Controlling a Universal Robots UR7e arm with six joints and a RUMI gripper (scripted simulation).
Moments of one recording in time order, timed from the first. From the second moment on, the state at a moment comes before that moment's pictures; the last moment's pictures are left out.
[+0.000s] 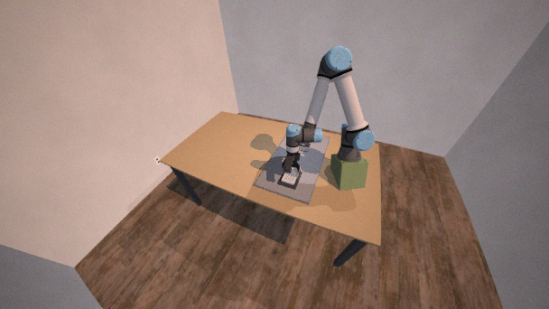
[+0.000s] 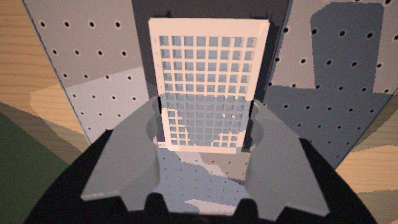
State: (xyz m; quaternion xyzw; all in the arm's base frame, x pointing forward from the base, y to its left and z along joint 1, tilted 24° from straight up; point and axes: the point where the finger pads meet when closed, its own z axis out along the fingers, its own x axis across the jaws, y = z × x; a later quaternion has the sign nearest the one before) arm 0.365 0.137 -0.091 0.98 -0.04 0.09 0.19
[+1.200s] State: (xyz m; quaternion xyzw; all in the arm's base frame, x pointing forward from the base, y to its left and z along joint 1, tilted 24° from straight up) arm 0.366 0.135 -0.096 0.98 -0.04 0.09 0.19
